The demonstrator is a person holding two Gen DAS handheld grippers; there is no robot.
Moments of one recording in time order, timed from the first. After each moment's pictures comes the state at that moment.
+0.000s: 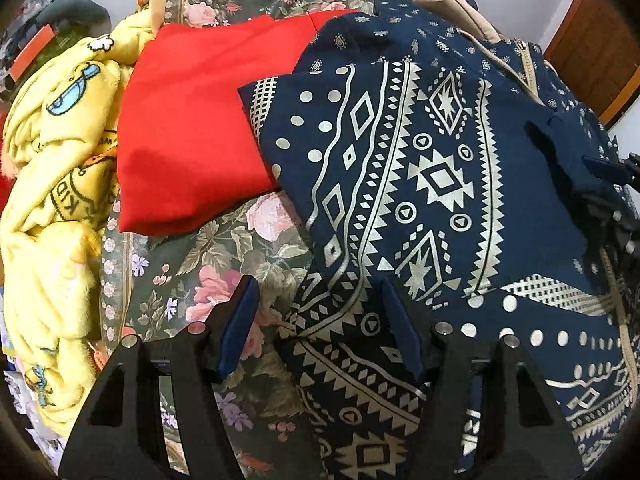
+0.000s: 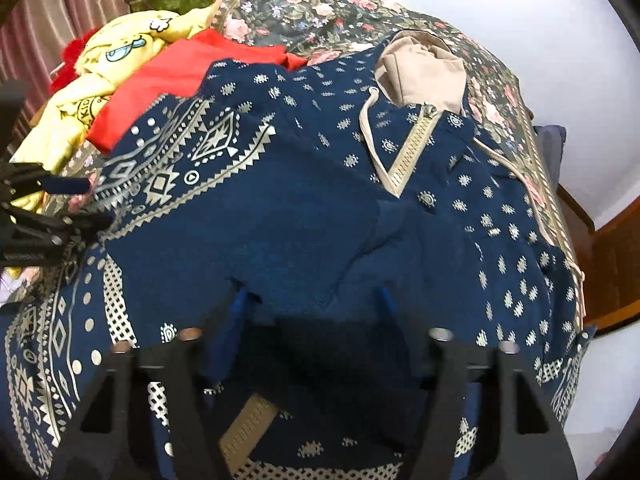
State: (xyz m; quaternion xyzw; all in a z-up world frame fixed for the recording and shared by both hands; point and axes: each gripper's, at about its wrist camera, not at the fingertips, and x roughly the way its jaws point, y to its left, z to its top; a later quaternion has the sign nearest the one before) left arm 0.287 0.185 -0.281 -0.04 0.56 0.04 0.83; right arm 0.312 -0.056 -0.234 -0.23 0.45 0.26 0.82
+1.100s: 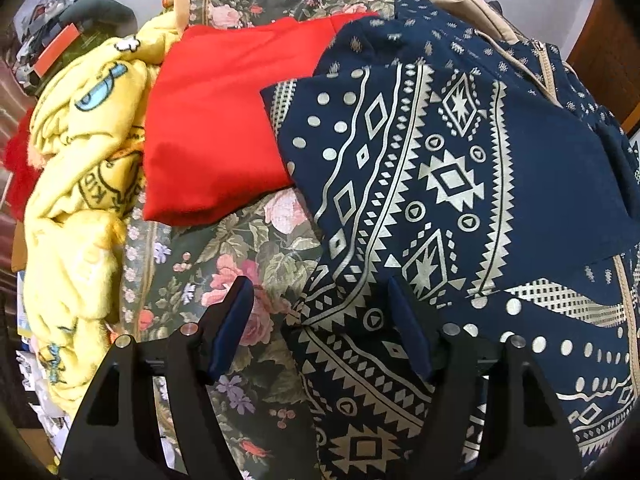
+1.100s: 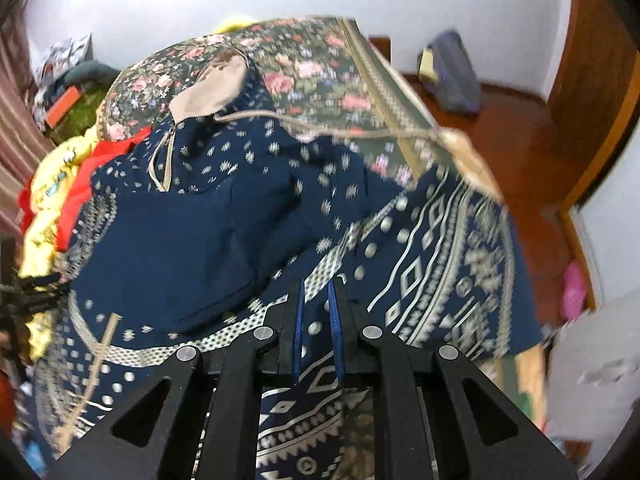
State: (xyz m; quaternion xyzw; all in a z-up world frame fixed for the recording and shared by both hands) left arm 0.281 0.176 -0.272 -0.03 0.56 0.09 0.82; right arm 0.330 -0.253 -0.208 0.03 0.49 0.16 0.85
